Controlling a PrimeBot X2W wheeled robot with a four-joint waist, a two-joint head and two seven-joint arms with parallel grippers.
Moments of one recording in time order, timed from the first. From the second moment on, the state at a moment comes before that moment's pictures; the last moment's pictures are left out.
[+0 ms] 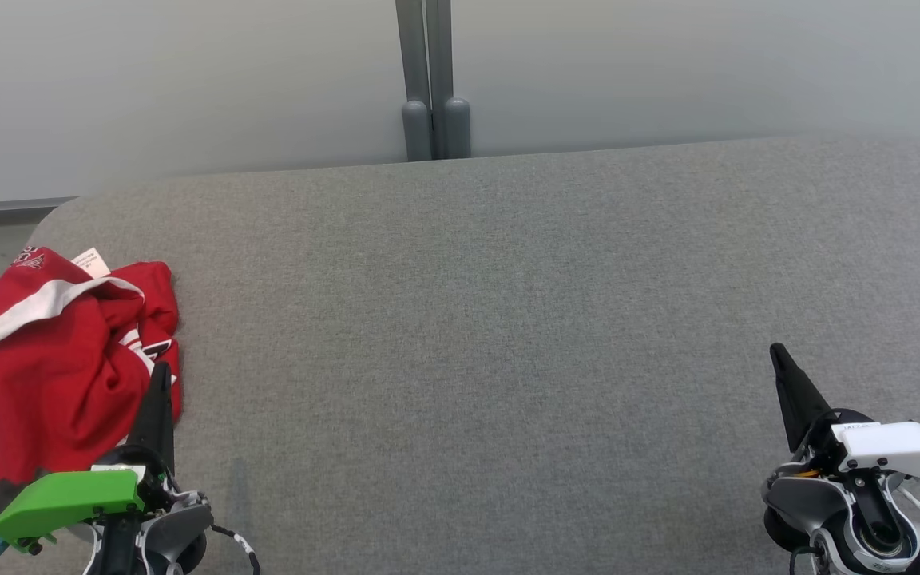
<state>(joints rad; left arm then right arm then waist) -0.11 0.05 0.11 0.24 -1.61 -0.13 0.11 -0.11 -0.05 -0.11 0.25 1.61 0.13 0.11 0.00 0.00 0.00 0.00</state>
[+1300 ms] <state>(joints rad) -0.11 0.05 0.11 0.24 -1.61 -0.13 0.11 -0.11 -0.05 -0.11 0.25 1.61 0.13 0.11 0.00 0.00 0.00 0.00</state>
